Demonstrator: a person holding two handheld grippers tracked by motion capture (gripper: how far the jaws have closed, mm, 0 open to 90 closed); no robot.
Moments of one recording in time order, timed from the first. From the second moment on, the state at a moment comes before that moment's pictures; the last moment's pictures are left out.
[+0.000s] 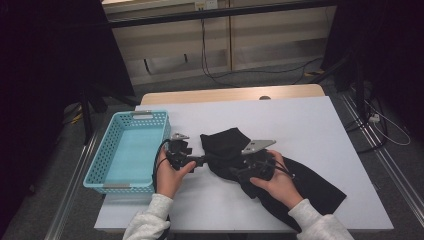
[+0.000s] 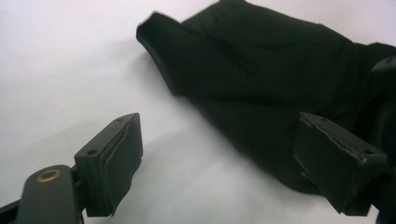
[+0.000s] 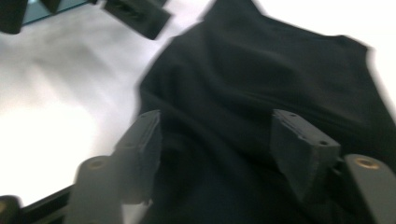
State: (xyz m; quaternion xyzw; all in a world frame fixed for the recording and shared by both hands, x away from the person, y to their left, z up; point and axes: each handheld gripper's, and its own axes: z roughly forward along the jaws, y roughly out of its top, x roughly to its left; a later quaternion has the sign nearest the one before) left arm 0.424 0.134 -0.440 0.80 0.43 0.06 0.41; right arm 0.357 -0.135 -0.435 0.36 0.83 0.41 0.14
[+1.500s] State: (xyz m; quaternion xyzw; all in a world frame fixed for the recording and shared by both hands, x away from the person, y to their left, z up) left arm 0.455 0.098 -0.457 0.81 0.44 0.02 0.40; right arm 0.345 -0.239 -0.432 0.46 0.77 0.40 0.19
